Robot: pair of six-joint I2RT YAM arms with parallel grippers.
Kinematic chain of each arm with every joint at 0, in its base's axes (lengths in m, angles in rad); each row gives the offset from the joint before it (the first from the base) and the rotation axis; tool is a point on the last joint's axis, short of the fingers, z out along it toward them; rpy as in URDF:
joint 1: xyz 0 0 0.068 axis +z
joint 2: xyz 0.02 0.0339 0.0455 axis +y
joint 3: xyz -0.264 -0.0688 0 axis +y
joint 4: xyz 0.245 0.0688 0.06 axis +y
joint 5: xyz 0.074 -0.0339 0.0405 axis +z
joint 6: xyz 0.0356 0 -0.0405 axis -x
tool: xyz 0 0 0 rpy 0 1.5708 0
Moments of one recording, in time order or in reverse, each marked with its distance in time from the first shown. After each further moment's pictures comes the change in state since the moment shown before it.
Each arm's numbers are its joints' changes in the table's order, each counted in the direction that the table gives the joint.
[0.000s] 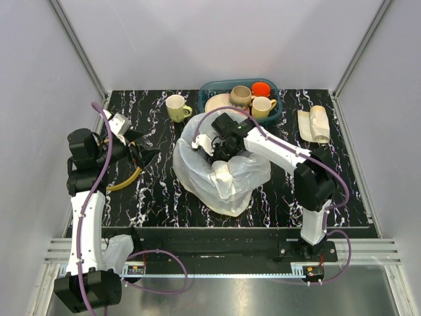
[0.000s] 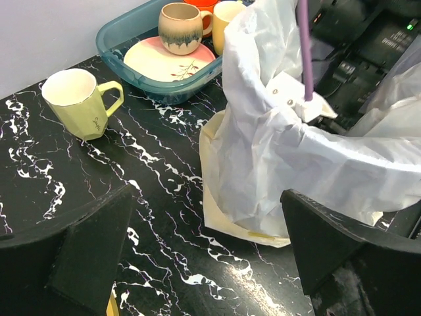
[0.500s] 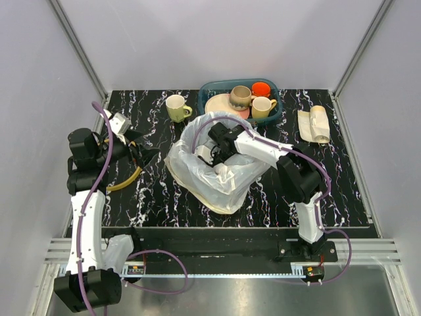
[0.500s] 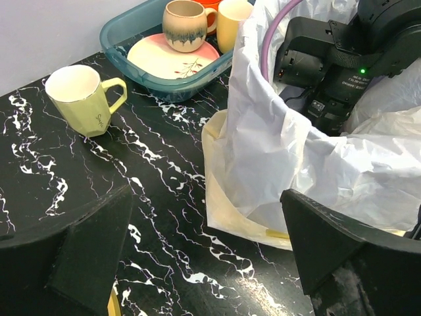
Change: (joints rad) left arm 0.000 0.003 0.000 0.000 0.016 -0.001; right arm 0.000 0.158 0.019 -0.010 -0.032 0.075
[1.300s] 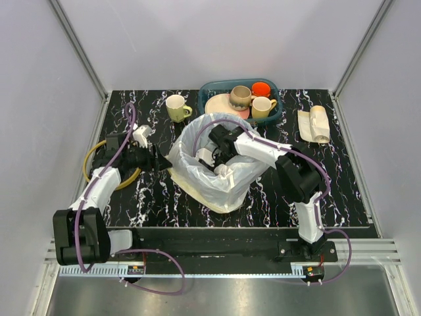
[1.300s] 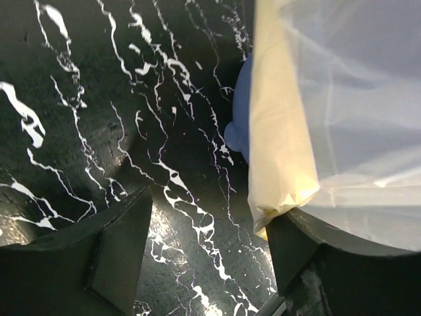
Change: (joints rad) left arm -0.137 0.357 0.166 -0.044 0.179 0.187; right arm 0.000 0.006 0.024 0.008 -0.049 0.047
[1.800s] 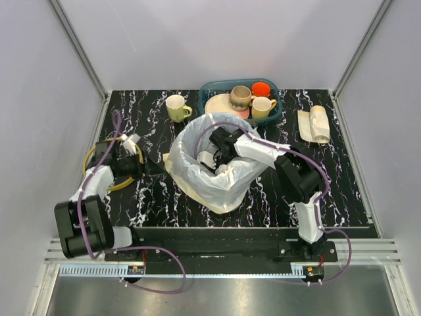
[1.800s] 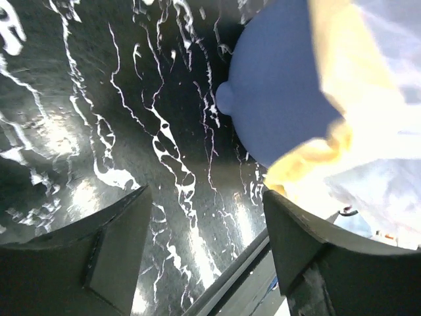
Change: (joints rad) left arm 0.134 0.134 0.016 0.172 -0.123 0.002; right arm 0.000 0.002 0.032 -0.014 -0.015 0.023
